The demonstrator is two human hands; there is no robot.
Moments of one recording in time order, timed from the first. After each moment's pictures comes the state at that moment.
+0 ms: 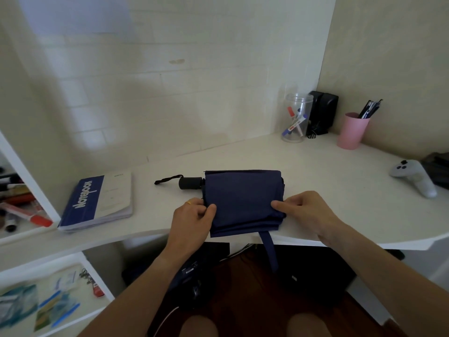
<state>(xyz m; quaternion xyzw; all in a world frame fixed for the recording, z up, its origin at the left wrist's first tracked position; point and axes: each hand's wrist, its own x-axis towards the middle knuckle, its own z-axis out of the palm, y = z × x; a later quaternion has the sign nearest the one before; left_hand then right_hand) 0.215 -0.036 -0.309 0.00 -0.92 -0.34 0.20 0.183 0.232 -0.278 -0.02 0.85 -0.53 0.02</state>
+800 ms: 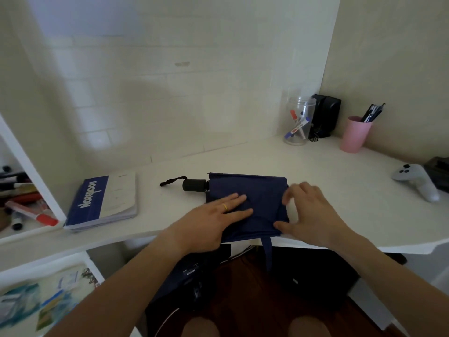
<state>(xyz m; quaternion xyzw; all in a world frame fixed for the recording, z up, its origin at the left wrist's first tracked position) 0.210 -0.041 -0.279 -0.35 -0.94 -0.01 0.05 0.203 0.229 -0.260 -0.16 0.97 -0.17 -0.10</state>
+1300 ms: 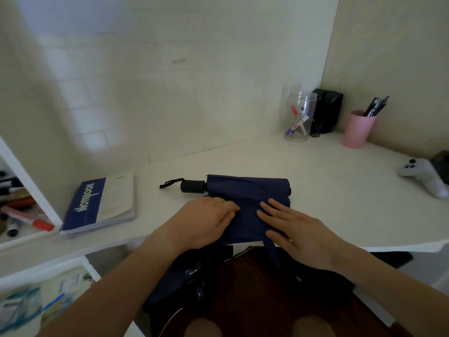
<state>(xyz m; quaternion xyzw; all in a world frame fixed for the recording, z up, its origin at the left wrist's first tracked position) 0.211 -0.037 -0.257 -0.25 -0.97 -0.04 0.06 0.203 0.227 -0.300 -0.33 0.94 -0.08 -0.05</state>
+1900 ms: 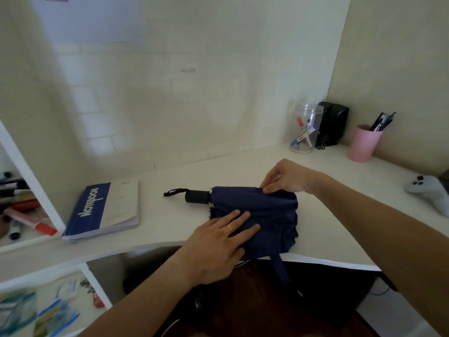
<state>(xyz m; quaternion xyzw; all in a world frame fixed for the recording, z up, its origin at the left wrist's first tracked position) 0.216 -0.034 -0.308 -0.29 -0.95 0.03 0.07 0.070 0.196 -0.214 -0.21 0.92 -0.30 0.11</state>
